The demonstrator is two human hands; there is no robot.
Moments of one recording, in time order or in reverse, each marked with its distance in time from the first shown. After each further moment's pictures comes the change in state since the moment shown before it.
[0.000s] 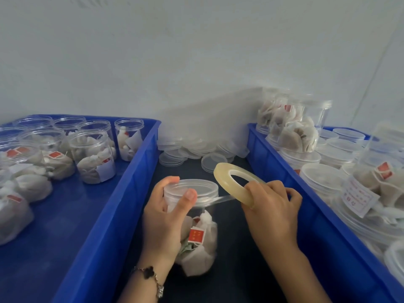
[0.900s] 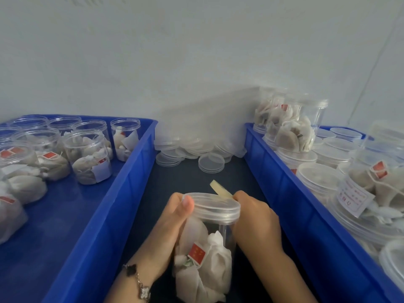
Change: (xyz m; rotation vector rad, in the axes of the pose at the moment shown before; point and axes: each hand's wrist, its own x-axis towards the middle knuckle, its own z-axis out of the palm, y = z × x) left_hand -0.002 -0.005 -0.009 -0.071 -0.493 -0.354; right_hand 0.000 -0.006 0.006 0.073 -0.387 0.061
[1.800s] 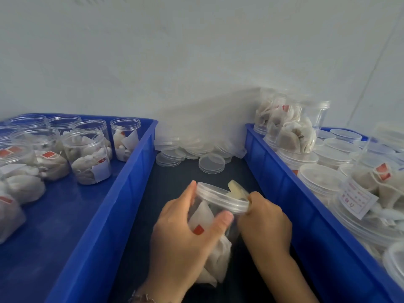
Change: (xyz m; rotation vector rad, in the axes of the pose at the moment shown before) left_hand -0.014 0.001 0.032 0.485 0.453 0.328; right_hand 0.000 0.007 0.005 0.005 0.169 0.166
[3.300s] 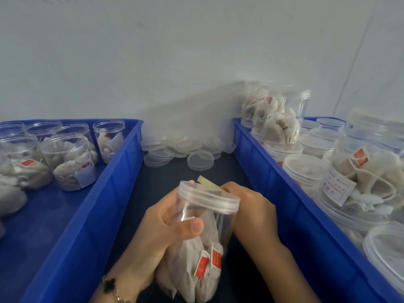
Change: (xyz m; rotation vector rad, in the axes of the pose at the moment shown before) left_hand 0.020 0.006 -0.021 -0.577 -0.637 -0.066; right_hand 0.007 0.010 -0.011 0.063 -0.142 -0.264
